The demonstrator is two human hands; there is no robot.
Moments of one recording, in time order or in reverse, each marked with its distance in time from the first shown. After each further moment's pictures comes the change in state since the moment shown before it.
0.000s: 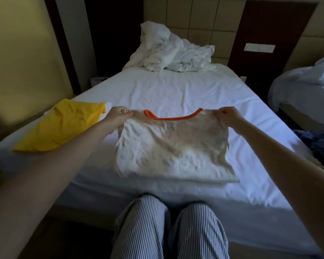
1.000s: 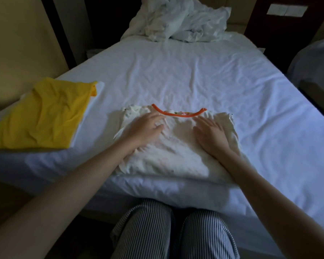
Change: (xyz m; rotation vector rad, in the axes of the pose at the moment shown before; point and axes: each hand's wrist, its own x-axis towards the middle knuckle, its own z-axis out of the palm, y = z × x) left_hand 0.012 -0.039 0.106 0.447 -0.160 0.385; right_hand 0.008 0.062 0.125 -0.461 -0.072 -0.365
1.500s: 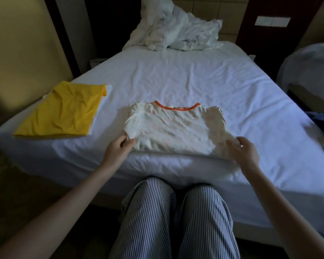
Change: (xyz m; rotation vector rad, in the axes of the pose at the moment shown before) left_hand -0.155 -0.006 -0.031 -0.443 0.225 -0.413; right_hand -0.127 0.023 -0.046 0.323 0.230 0.611
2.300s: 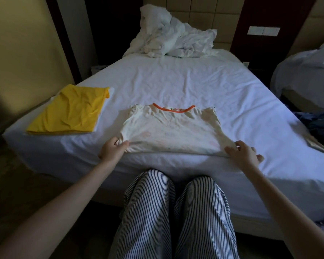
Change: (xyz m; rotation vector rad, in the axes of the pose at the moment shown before) left_hand -0.005 -0.021 -0.009 0.127 0.149 -0.191; right_hand -0.020 0.027 -0.020 -0.218 -0.050 0.027
